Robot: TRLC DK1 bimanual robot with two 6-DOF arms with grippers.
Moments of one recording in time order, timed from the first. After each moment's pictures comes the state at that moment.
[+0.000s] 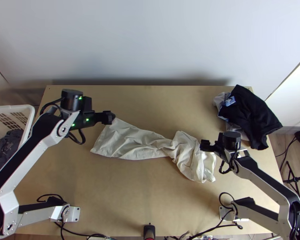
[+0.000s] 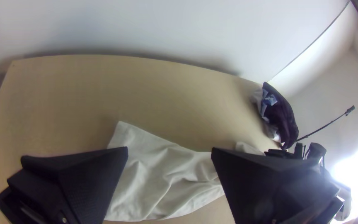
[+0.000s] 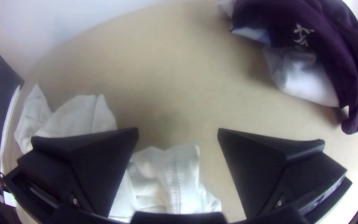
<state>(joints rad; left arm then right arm) -0.31 1.34 1.27 -0.66 0.19 -0.36 0.23 1.21 0.46 0.01 -0.01 0.30</state>
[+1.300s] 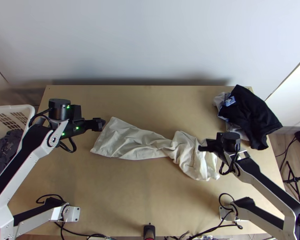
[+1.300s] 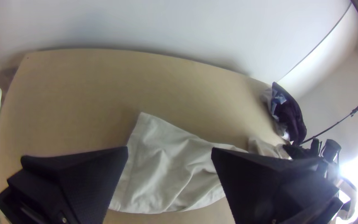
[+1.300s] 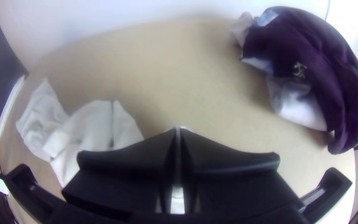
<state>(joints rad) -0.23 1.22 1.12 -0.64 0.20 -0.30 0.30 1.10 0.50 -0.07 0.06 0.25</state>
